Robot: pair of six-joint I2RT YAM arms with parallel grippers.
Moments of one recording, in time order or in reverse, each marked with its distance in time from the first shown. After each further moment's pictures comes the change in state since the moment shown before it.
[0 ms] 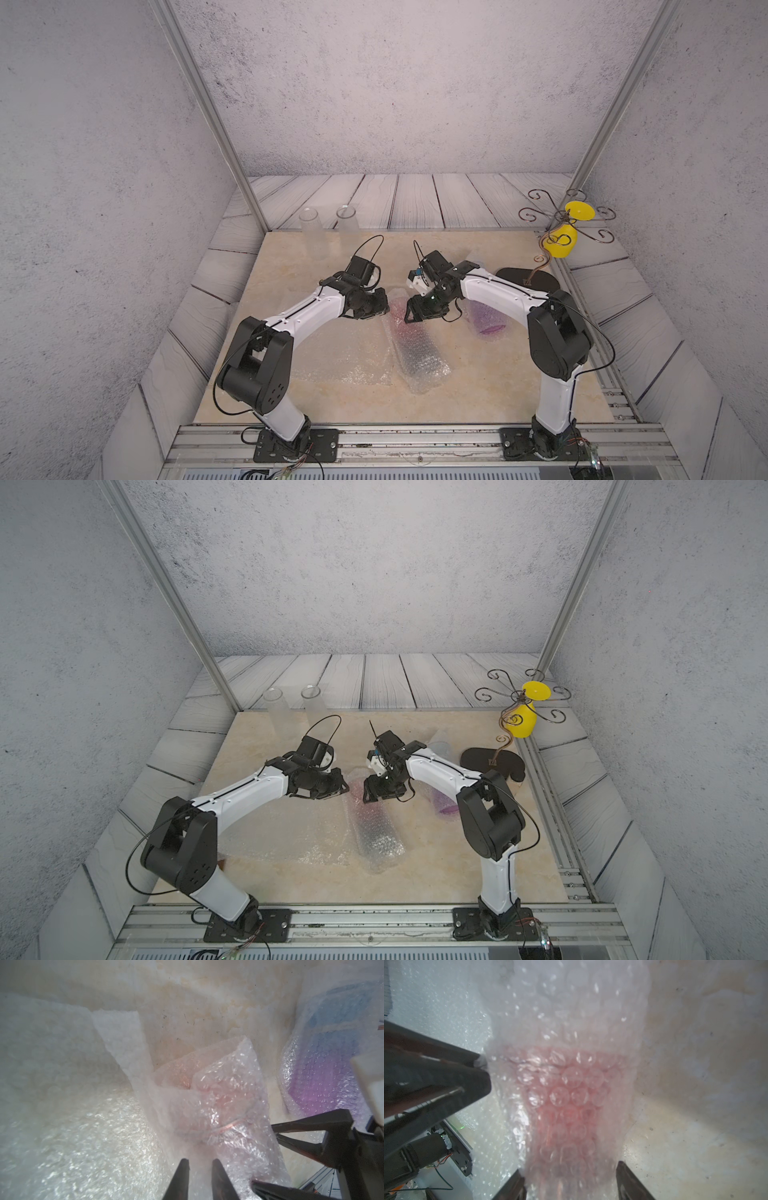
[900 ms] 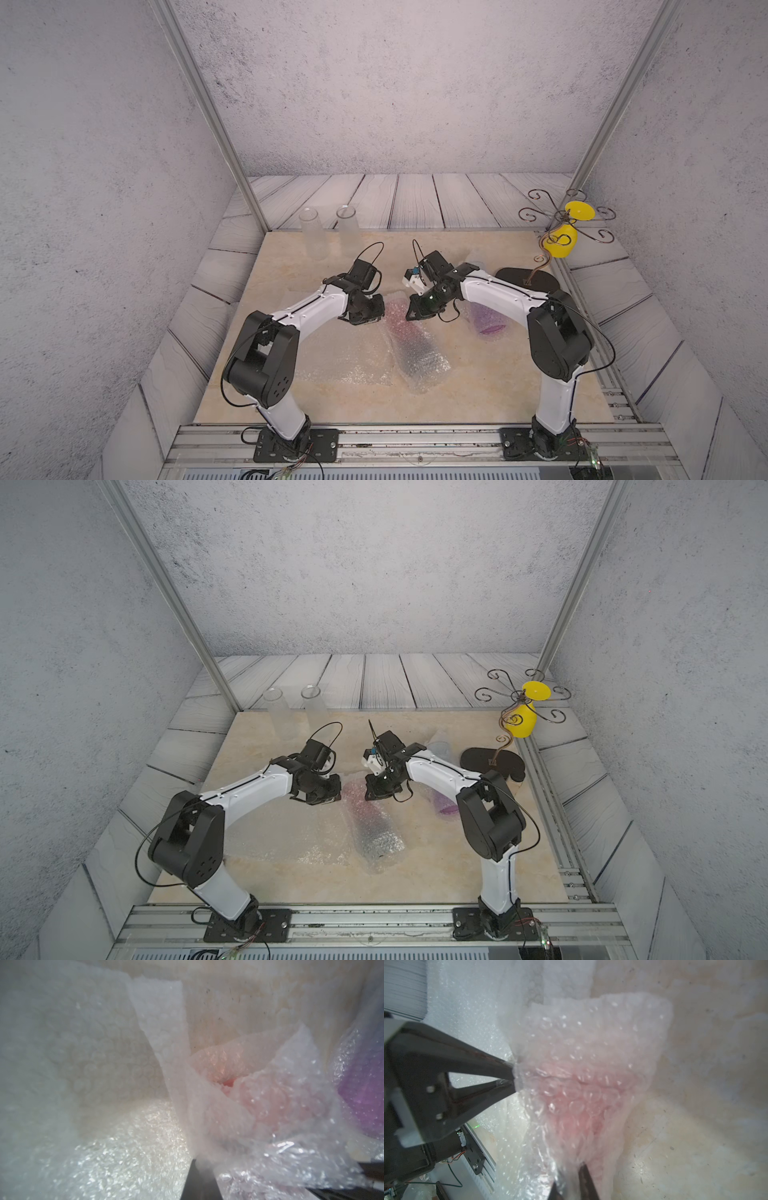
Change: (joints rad) left arm -0.002 0.045 0.017 -0.115 -0.106 0.019; right arm 0.005 -0.004 -0.026 0.084 -0.064 0.002
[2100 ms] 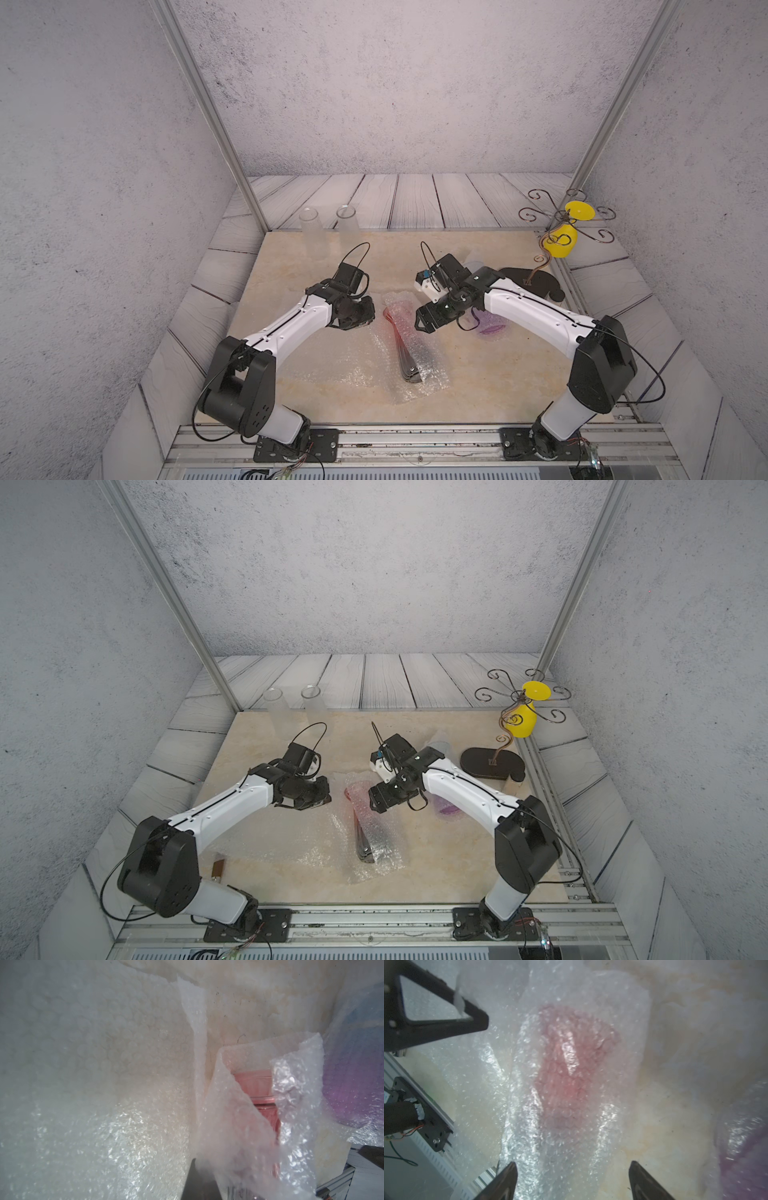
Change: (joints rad) left arm 0.041 -0.193 -0.118 -0.009 0.051 -0.025; right arm 0.075 -0.257 -0.094 -0.167 0.200 -0.117
